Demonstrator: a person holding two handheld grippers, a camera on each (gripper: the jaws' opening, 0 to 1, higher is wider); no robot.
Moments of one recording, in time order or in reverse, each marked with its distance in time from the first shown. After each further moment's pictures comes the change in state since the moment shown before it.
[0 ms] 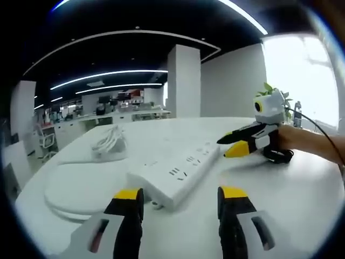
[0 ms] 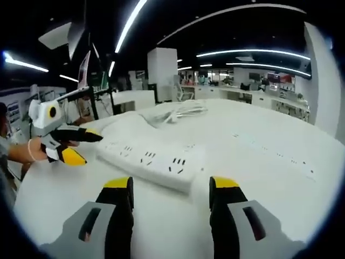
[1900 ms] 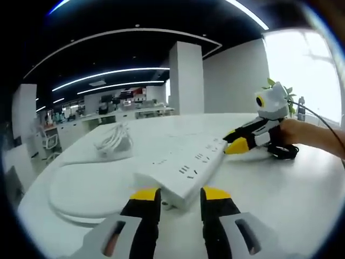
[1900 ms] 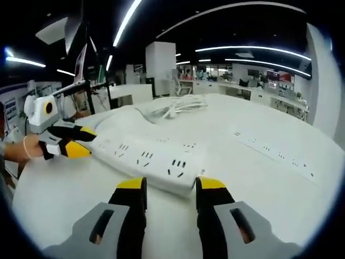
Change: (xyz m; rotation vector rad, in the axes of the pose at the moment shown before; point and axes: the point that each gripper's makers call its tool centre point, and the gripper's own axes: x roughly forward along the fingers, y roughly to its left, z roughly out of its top) left arm 0.003 0.014 -0.002 0.022 0.027 0.033; right arm 0.017 -0.004 0.002 -0.041 0.051 -0.023
